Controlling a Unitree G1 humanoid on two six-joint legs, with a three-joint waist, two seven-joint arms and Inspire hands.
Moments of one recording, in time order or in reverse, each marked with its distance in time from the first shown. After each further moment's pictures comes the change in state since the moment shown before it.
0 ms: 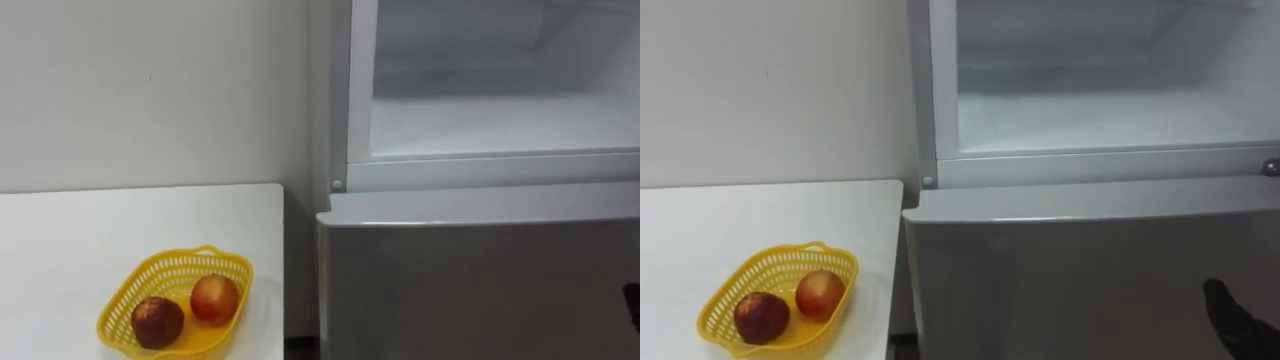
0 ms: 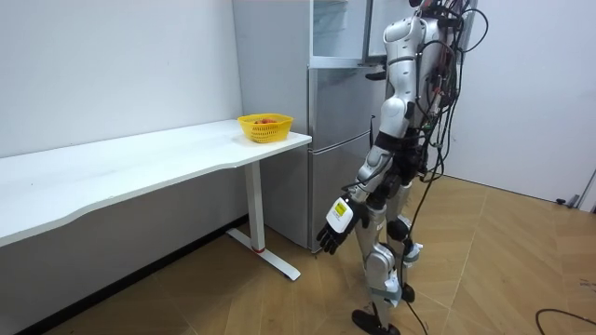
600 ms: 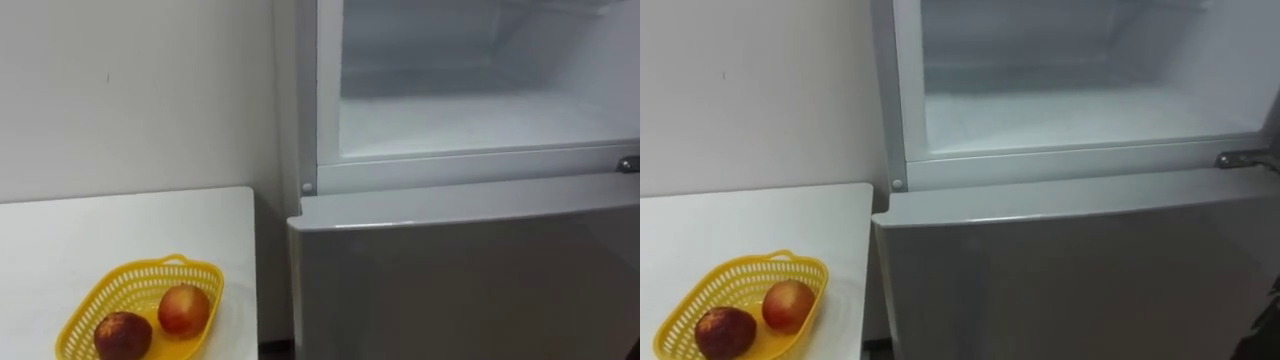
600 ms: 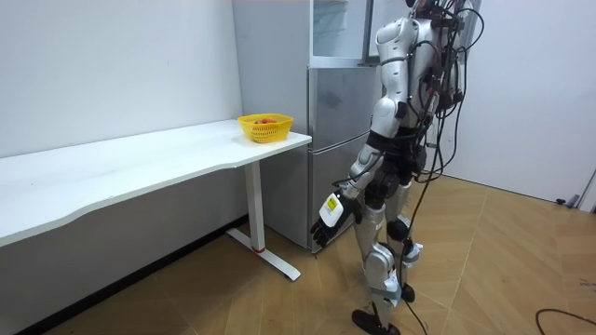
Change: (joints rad) left arm 0.021 0.000 0.004 -0.056 -0.010 0.013 -0.001; right arm 0.027 0.066 -0.136 0.337 0.479 0.019 -0.195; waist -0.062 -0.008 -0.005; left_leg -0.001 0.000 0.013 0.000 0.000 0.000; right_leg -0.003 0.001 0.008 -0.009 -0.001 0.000
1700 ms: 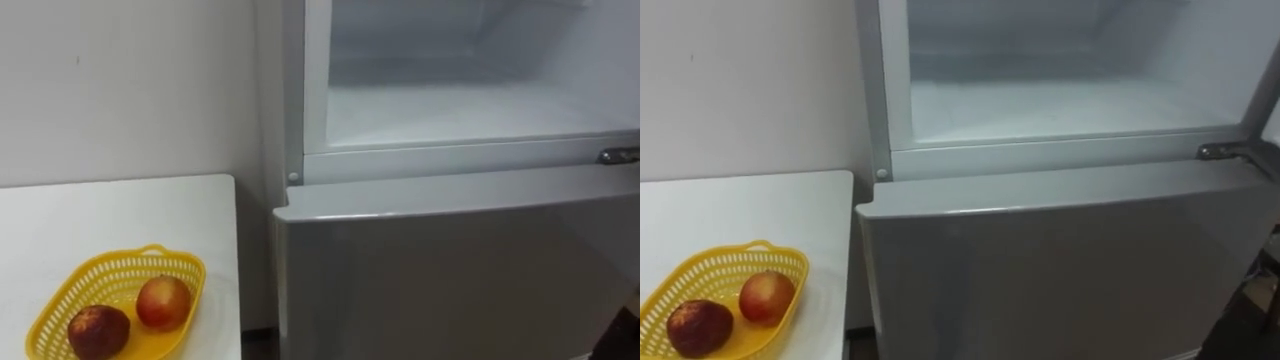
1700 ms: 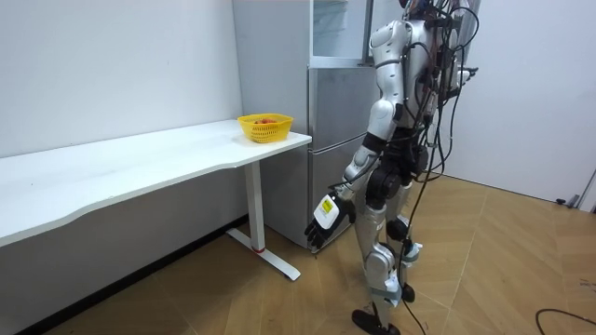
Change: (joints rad) left arm 0.021 0.013 0.155 -0.058 -0.007 -0.011 -0.044; right arm -0.160 -0.177 -0.384 -0.196 0.004 -0.028 -0.206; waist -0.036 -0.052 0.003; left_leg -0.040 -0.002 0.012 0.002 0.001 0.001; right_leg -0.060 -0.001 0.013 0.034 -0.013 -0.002
